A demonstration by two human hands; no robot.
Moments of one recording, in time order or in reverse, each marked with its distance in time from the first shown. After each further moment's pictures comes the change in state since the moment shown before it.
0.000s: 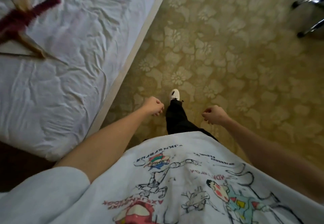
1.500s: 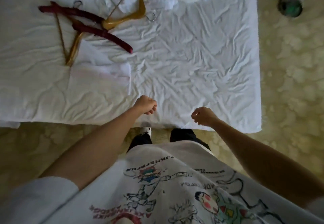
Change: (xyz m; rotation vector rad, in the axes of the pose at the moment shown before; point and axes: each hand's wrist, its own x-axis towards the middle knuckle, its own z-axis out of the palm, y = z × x) left_hand 0.386 0.287 -0.576 -1.087 0.675 -0.506; right_hand 0.582 -0.778 -0.430 -0.916 -0.400 -0.666
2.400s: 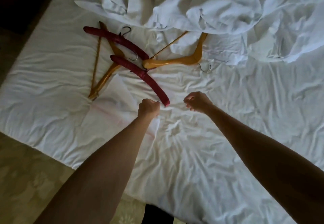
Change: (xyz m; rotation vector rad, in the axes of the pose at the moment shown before) left_hand 0.275 0.076 -0.206 -0.403 0.460 -0.236; right_hand 0.354 -0.354 -0.082 -0.033 -0.071 -0.361
